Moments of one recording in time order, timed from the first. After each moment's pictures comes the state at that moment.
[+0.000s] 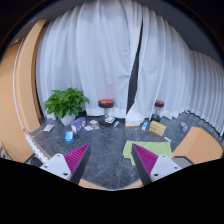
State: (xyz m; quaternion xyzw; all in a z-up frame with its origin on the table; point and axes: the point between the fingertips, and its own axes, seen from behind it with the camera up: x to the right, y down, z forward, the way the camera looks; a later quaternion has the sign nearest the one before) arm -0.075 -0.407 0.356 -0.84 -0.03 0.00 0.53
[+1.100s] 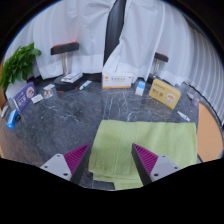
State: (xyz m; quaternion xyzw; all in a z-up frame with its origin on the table) arm 0.072 -0.114 0.006 -0.92 0.03 -0.07 0.39
